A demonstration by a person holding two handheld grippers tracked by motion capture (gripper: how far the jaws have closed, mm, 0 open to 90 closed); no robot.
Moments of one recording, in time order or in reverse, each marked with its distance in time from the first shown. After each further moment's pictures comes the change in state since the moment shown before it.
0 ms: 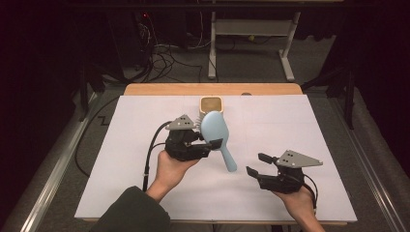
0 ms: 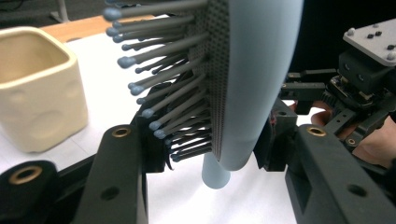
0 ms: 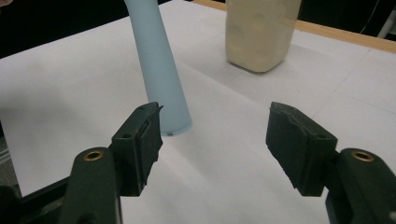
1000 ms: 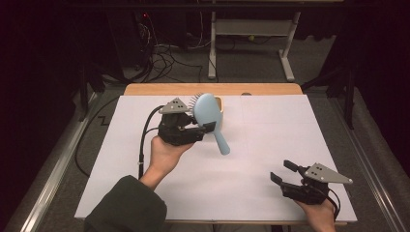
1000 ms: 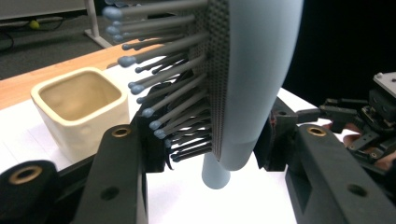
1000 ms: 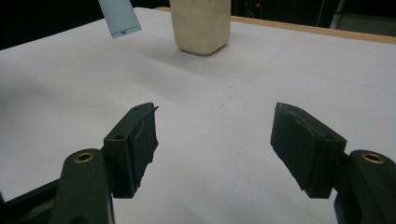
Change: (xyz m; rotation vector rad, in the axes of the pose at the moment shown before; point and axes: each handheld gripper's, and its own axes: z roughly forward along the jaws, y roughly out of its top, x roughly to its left) left arm 0.013 0.031 -0.016 -0.030 0.089 0.023; right arm -0.030 -0.052 -0.041 -0.073 -0.119 0.059
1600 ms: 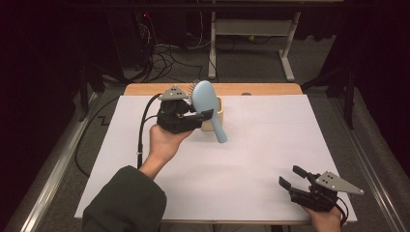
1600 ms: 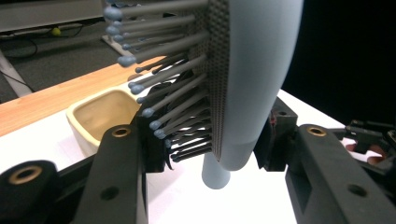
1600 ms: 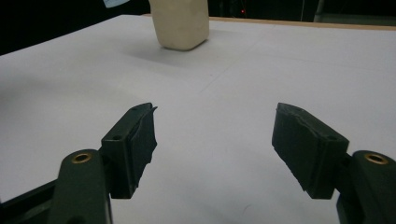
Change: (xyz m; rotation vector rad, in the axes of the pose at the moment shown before) left arm 0.014 0.021 0.000 -0.010 0.057 -0.001; right arm -0.011 -0.026 -0.015 -0.037 -0.041 0.052
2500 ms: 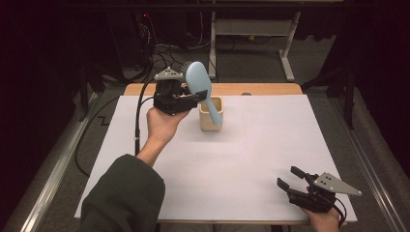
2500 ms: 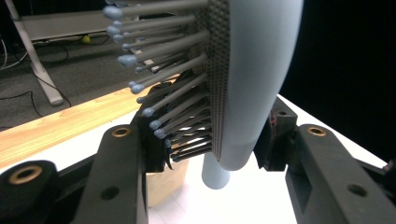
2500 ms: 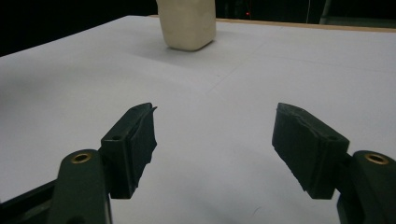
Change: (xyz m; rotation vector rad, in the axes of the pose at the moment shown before) left arm 0.028 0.028 0.003 -0.037 0.081 -0.039; right arm 0.003 -0.002 0.002 -0.013 0.018 -0.011
